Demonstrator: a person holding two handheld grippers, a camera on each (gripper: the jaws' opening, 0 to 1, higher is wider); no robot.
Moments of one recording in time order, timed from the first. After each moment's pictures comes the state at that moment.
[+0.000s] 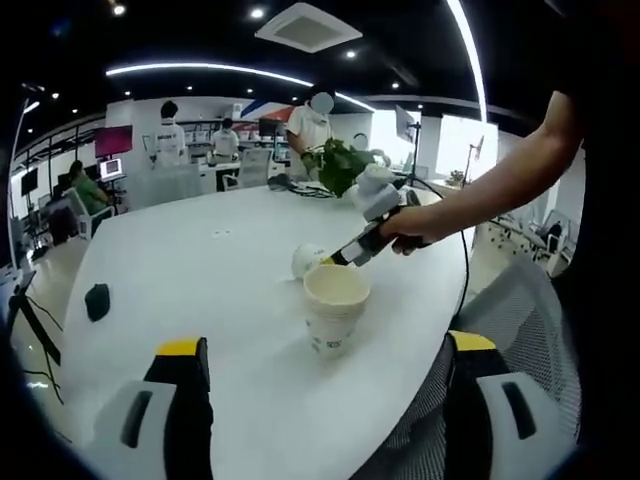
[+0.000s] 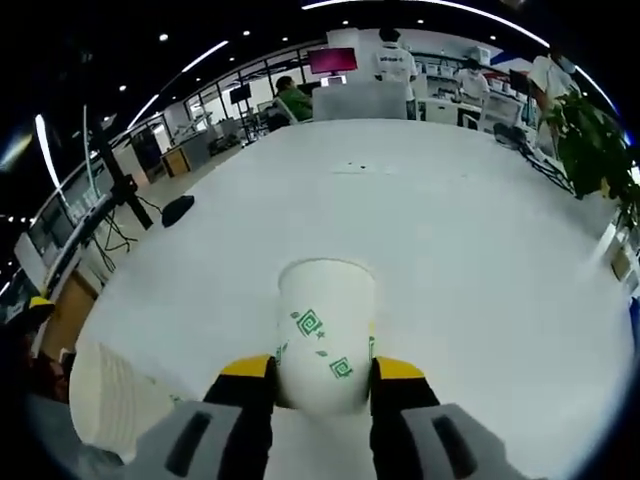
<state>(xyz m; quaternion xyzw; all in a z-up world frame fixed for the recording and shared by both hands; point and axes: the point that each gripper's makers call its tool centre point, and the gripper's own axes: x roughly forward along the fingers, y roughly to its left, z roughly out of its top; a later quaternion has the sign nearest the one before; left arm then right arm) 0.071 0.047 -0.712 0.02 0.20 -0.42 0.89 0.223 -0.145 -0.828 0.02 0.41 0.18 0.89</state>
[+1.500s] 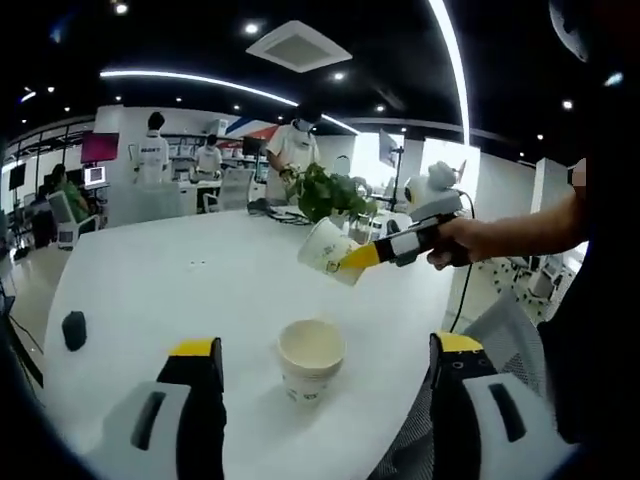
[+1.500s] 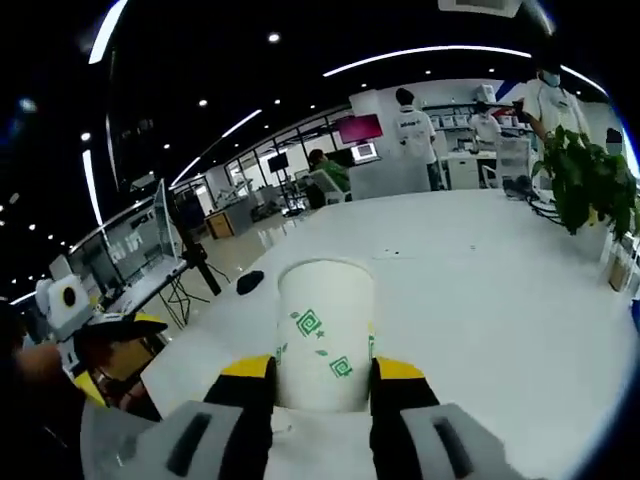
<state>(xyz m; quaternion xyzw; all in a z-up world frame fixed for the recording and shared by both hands) 0.082 0.008 -0.670 -0.01 0.16 -0.46 0.87 0.162 -0.139 -0.695 0.09 0.26 0.27 0.92</state>
